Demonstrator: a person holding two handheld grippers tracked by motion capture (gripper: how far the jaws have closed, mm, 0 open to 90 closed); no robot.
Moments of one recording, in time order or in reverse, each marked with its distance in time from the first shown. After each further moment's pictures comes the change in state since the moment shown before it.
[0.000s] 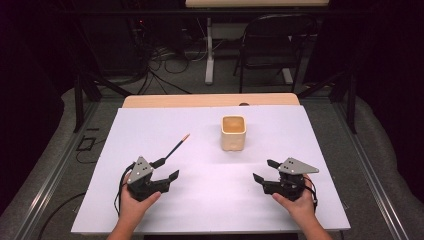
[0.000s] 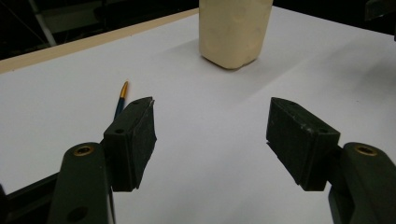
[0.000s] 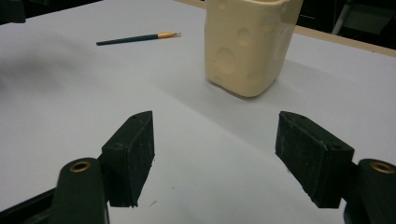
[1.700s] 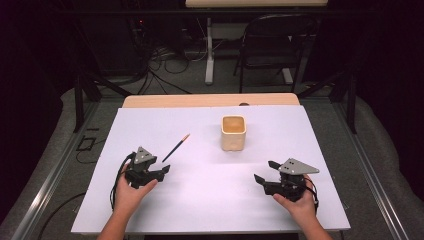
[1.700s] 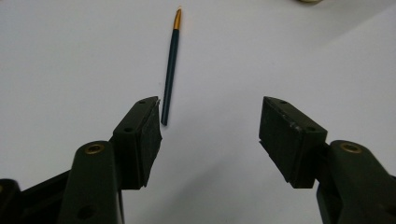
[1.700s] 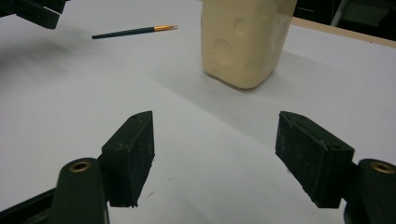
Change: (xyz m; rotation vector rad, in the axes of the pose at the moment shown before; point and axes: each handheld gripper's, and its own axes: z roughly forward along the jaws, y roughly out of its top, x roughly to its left) left arm 0.035 0.006 0.017 0.297 0.132 -0.059; right arm -0.001 -0.003 -0.001 0.024 -0.009 0.007
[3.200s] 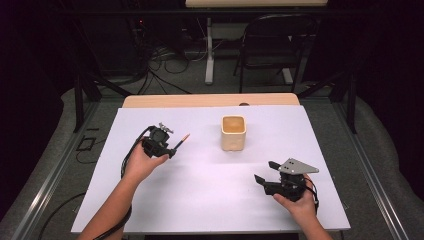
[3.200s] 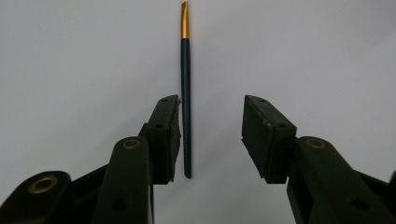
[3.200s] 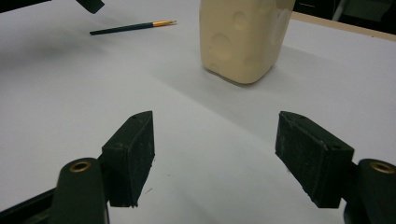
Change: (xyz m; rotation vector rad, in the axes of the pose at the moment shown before) left arm 0.012 0.084 0.049 0.337 0.009 0.088; right arm -0.001 -0.002 0.001 0.014 0.000 0.009
